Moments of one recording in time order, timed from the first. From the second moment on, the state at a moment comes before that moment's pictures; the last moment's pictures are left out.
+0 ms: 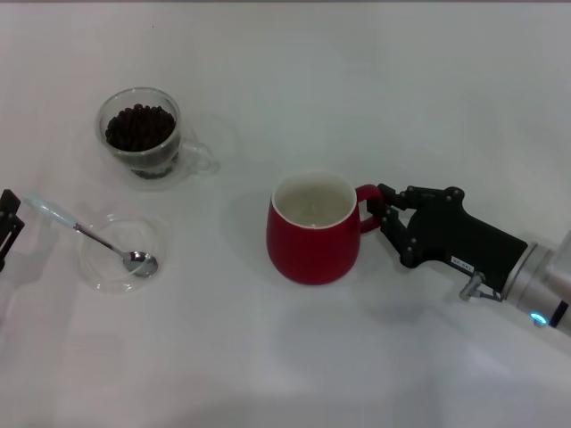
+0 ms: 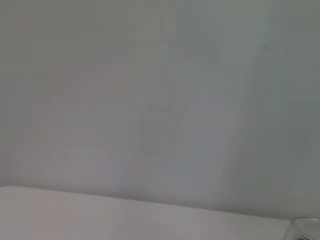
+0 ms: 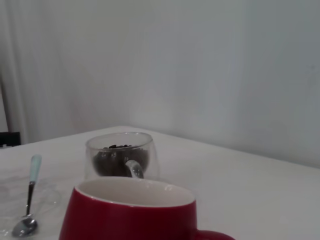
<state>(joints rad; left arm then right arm) -0.14 -2.08 2.69 0.09 -0.98 1.38 -0.39 0.21 2.02 -2.19 -0.34 -0.11 -1.11 0.44</state>
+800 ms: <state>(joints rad) -0.14 -2.08 2.69 0.09 -0.97 1.39 -0.39 0.20 2.02 -2.24 -0.30 -0.11 -1.17 0.35</state>
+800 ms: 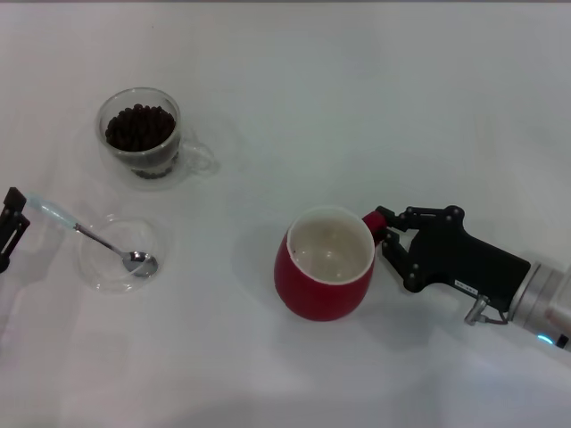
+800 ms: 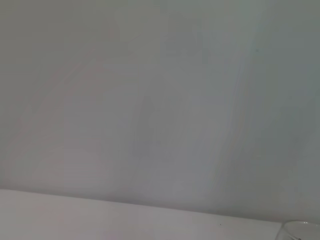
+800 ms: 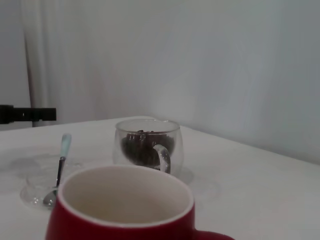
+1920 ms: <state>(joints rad) -0.14 -2.08 2.68 0.09 -0.97 1.39 -0.42 0.23 1.99 -2.23 -0.06 -0.10 -1.45 0.58</state>
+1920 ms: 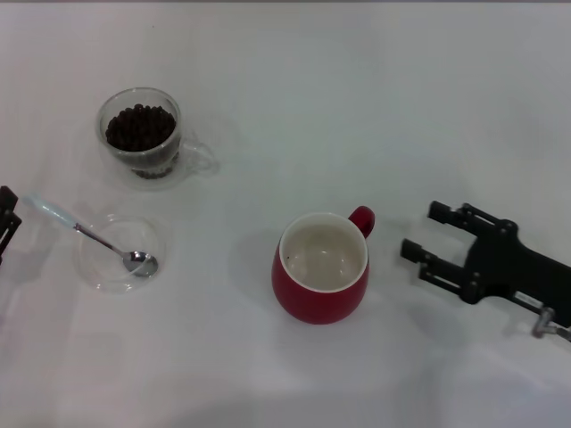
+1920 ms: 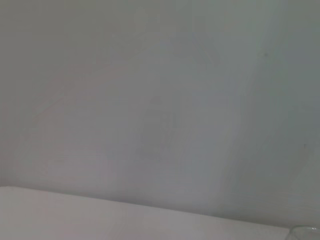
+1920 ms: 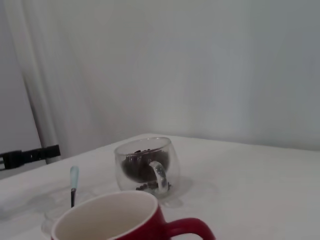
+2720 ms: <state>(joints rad) -0.31 -2.03 2.68 -0.16 -0.66 1.38 -1.54 0.14 2.01 -1.96 -0.03 -0.09 -1.56 0.50</state>
